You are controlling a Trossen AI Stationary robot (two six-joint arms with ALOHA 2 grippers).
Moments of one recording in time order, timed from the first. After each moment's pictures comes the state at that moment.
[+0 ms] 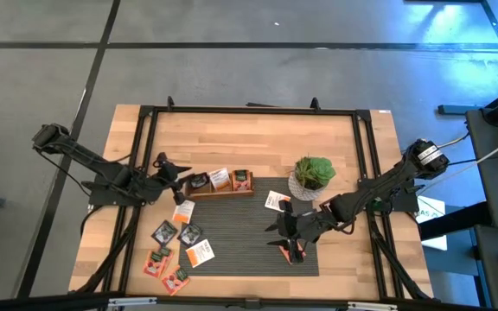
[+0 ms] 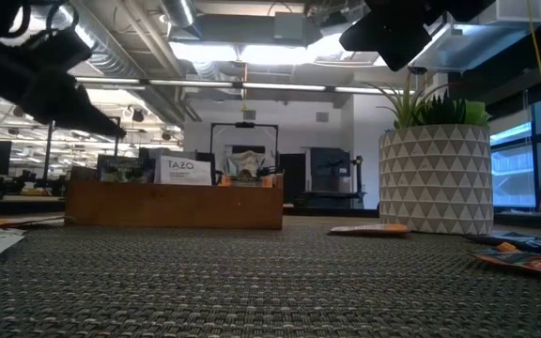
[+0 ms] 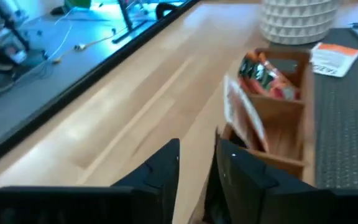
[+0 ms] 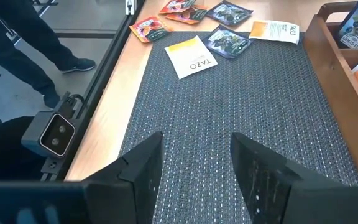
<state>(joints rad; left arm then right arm) -0.41 0.64 0.20 -0.18 -0.90 -0.36 0.51 1.57 0.94 0.04 0.24 0.29</state>
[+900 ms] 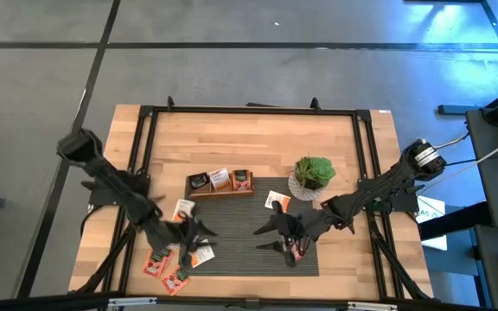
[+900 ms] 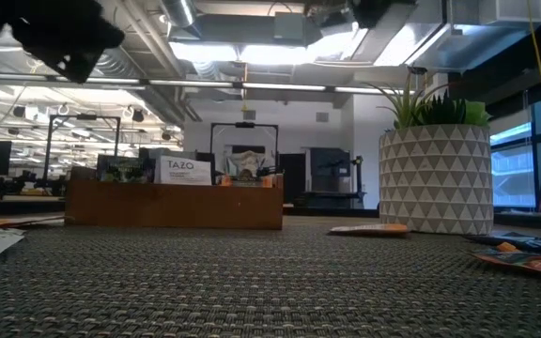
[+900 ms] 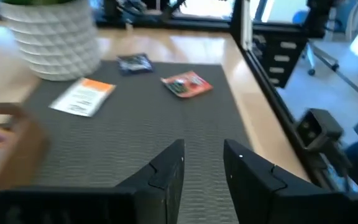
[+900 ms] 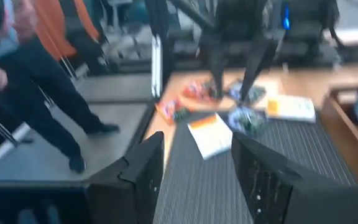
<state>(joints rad) -0.76 1.41 0.56 0.42 -0.64 -0.39 0.51 1.60 0.94 0.40 0.24 0.25</state>
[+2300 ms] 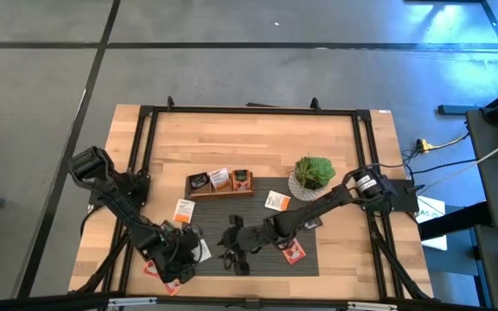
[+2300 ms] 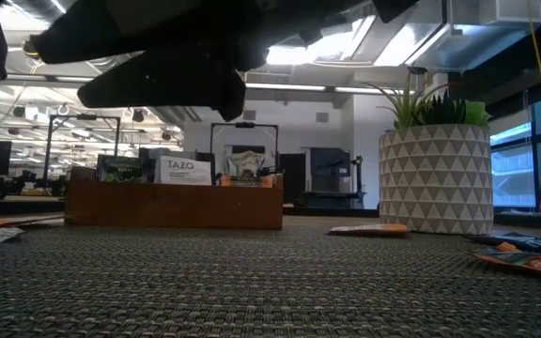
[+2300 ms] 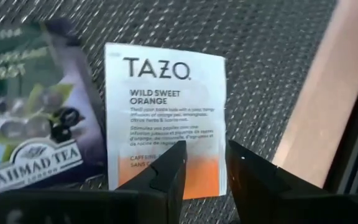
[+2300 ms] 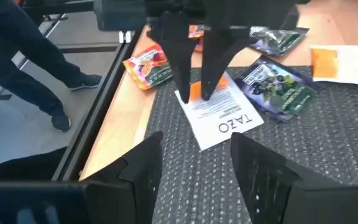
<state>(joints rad) -0.89 1.67 0.79 -0.26 -0.31 -1.44 0.40 2.18 1.51 0.13 0.10 0.28</state>
